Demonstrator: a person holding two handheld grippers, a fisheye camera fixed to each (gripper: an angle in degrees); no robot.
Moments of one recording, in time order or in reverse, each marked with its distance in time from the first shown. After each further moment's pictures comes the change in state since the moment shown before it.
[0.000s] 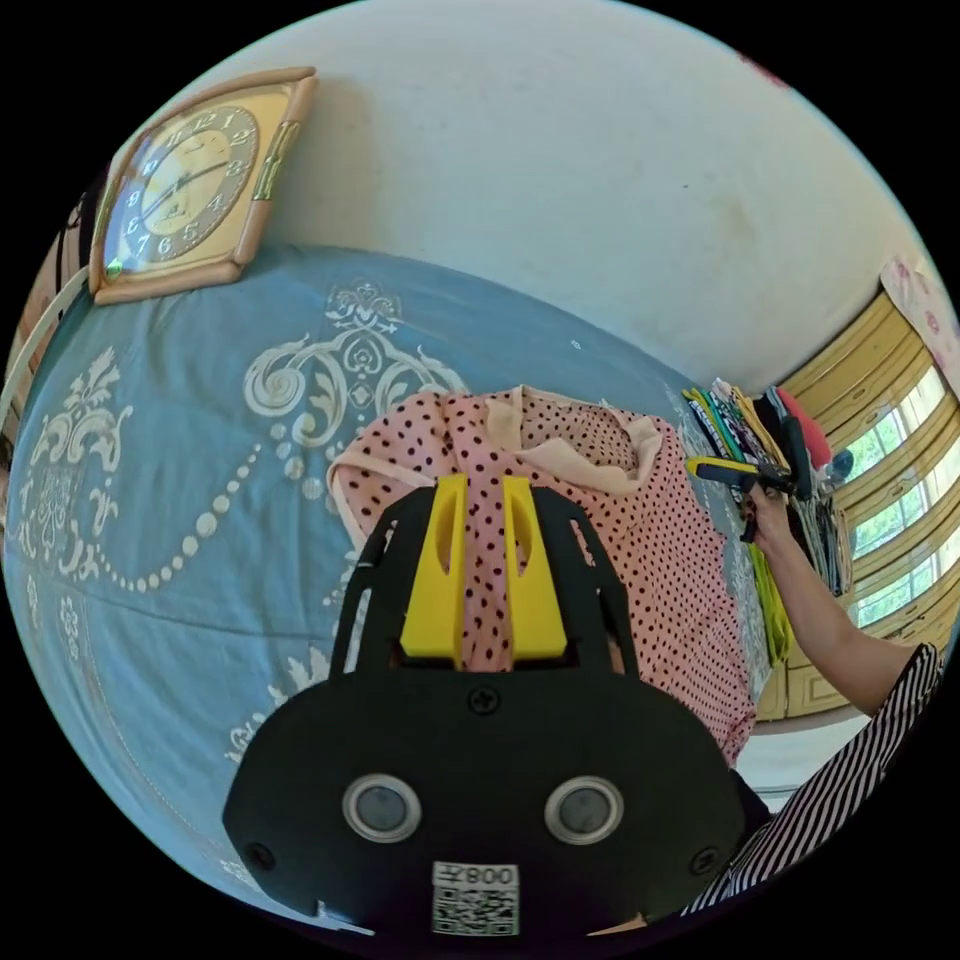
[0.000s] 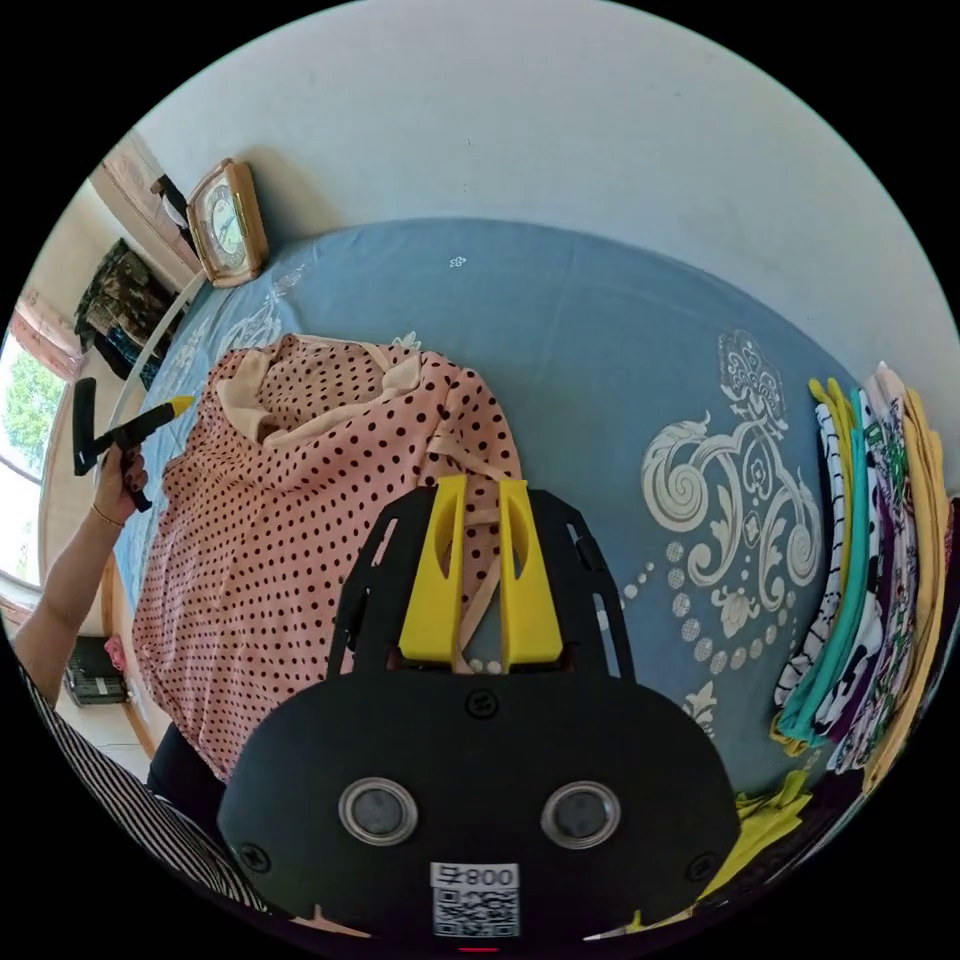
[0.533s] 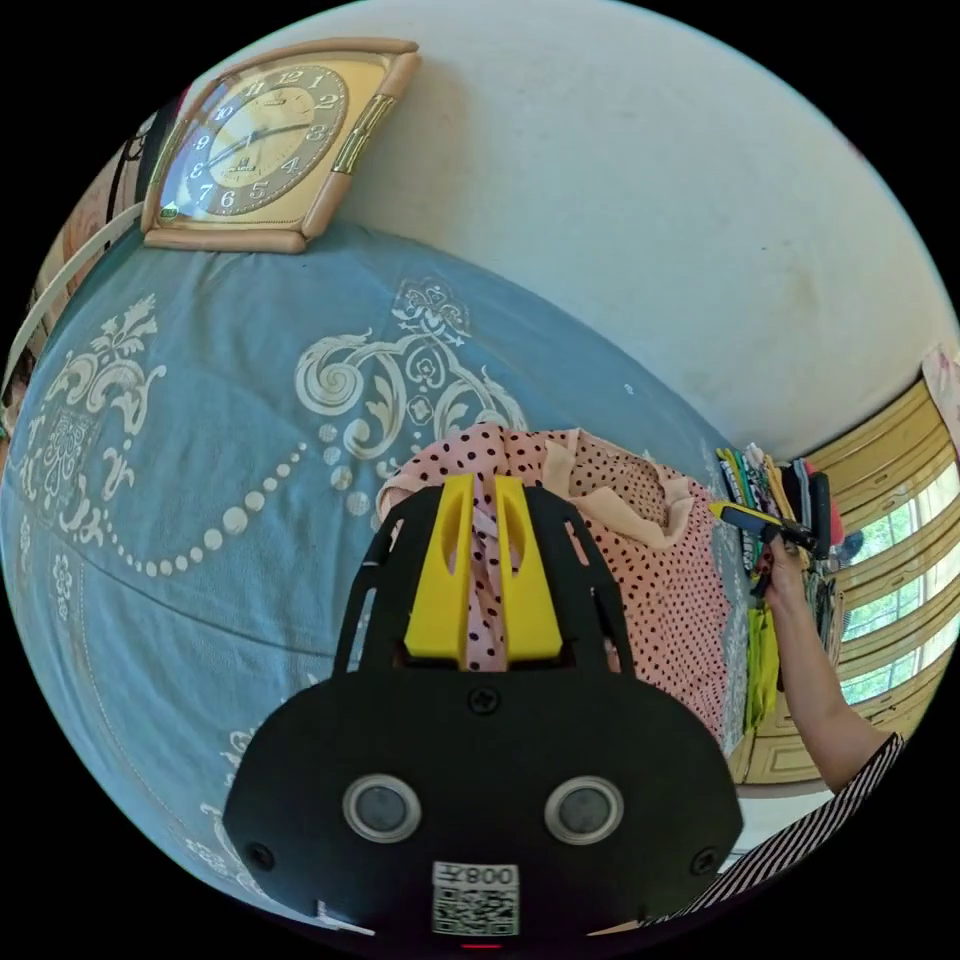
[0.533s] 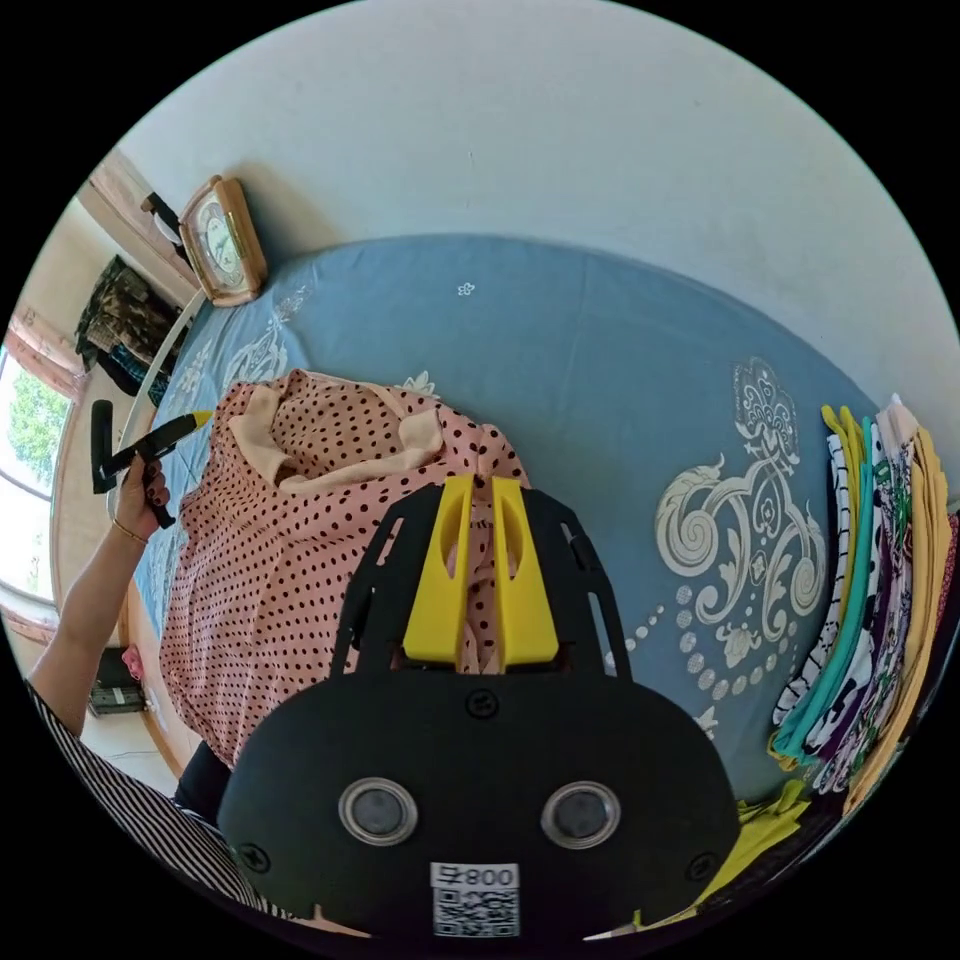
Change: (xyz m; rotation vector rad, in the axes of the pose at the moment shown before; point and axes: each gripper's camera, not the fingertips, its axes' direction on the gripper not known) left arm -0.026 0.021 -0.020 0.037 -0.005 -0.202; right arm 0.029 -0.015 0.042 -0.003 -0.064 0.037
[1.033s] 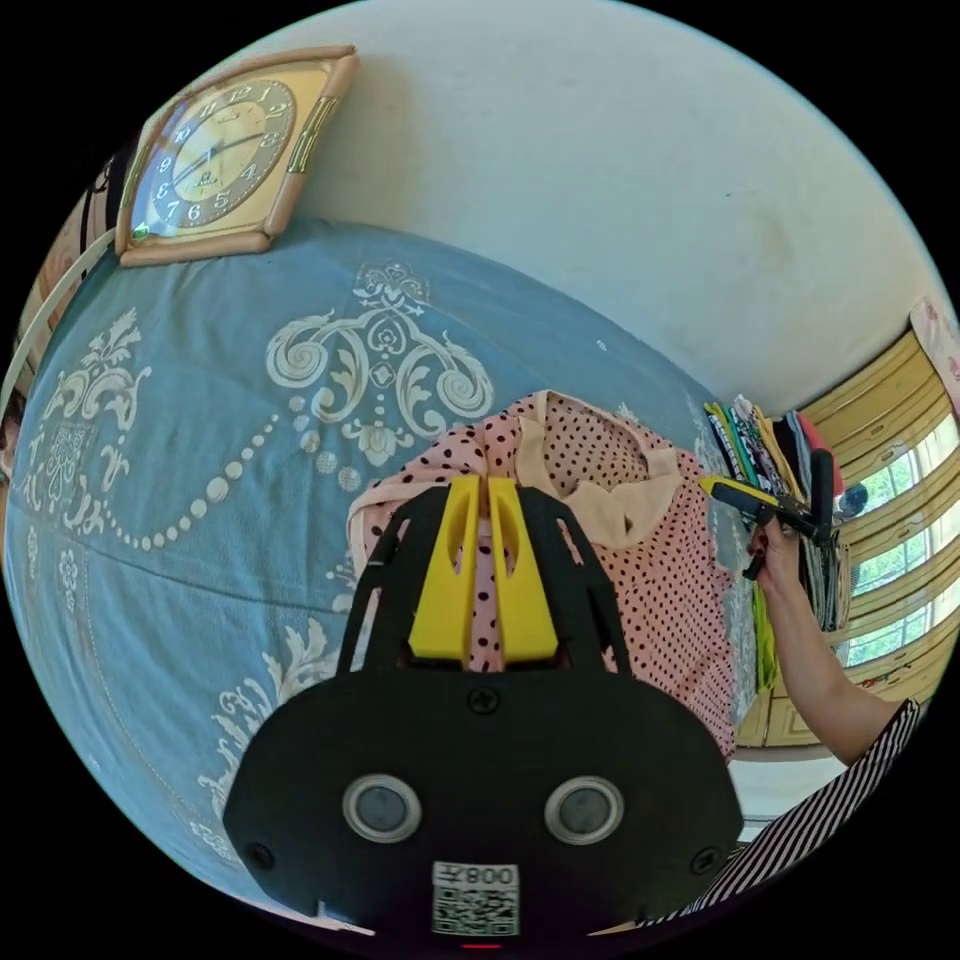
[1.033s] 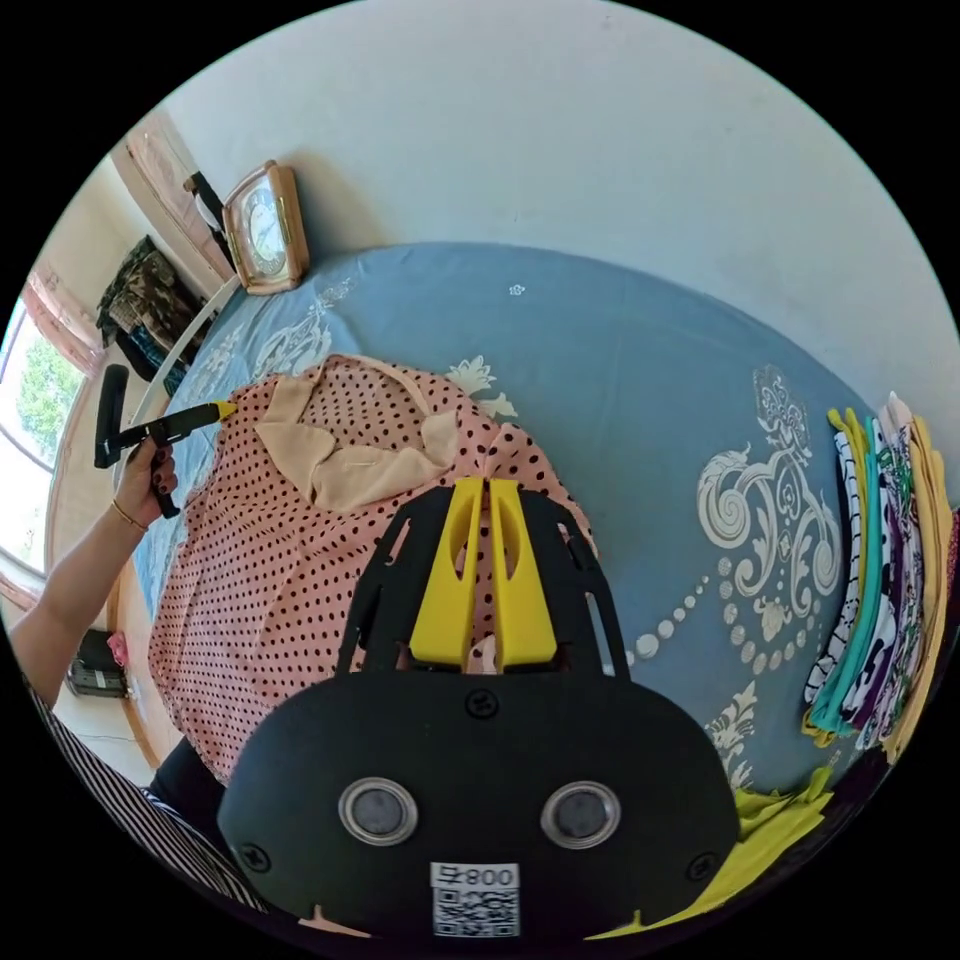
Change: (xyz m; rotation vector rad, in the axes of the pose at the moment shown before) left arm 0.025 0.058 -0.014 -0.057 -0.019 0.088; right arm -0.013 0.051 0.010 0.078 -0.010 -0.056
